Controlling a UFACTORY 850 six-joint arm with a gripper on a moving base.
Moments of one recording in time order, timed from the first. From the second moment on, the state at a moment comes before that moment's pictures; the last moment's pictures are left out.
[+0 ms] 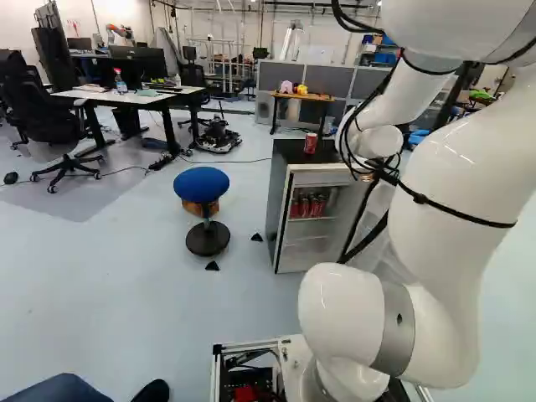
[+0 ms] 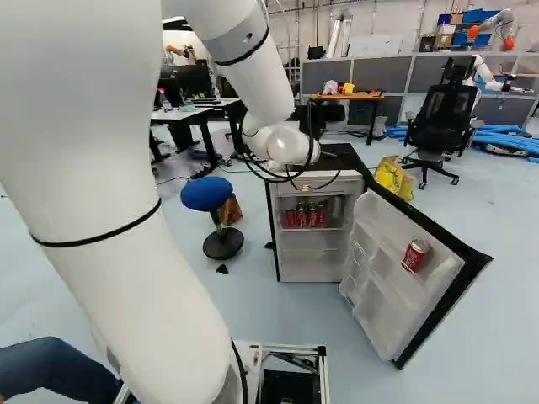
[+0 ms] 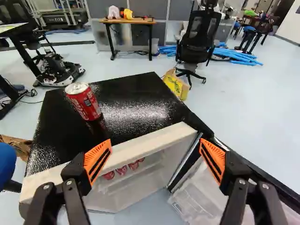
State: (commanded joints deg) arm -27.7 -6.1 -43.1 -4.3 25.6 0.0
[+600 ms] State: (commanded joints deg) arm -33.7 -1.8 -42.7 -4.3 10.5 0.0
